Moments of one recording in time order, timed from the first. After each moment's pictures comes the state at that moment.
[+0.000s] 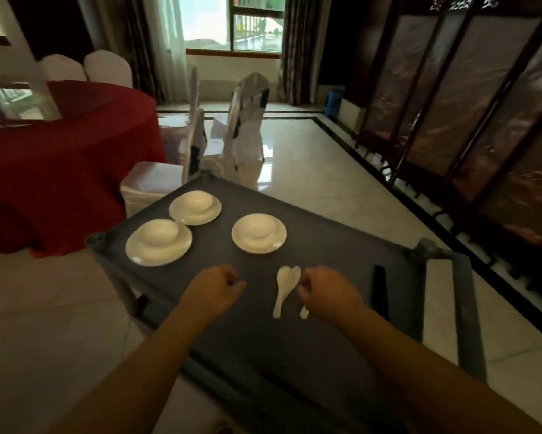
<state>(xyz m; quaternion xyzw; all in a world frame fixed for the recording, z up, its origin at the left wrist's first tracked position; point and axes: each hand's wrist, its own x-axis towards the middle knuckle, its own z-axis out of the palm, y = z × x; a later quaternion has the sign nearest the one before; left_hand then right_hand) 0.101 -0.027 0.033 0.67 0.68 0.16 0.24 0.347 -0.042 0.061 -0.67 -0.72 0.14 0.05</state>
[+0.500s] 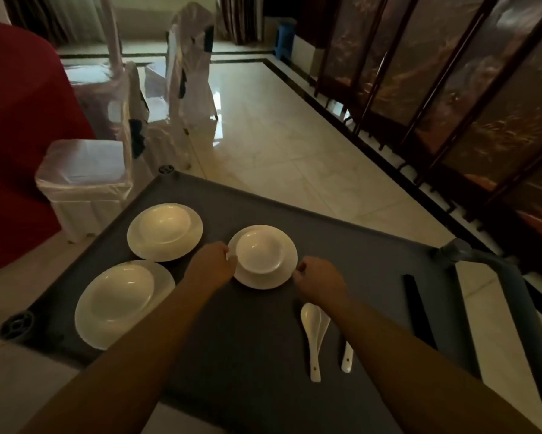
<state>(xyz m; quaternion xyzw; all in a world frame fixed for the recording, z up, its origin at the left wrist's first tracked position) 0.069 0.217 -0.019 0.70 0.65 0.08 0.29 0.291 0.141 -0.005 -0.80 -0.55 0.24 0.05</state>
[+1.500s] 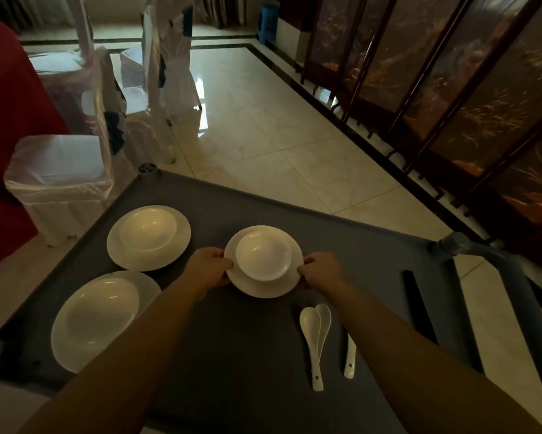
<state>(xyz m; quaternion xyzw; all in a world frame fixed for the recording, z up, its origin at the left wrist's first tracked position) 0.078 0.239 -0.034 0.46 0.62 0.19 0.60 0.312 0.166 -0.014 -0.82 -0.38 0.38 0.18</state>
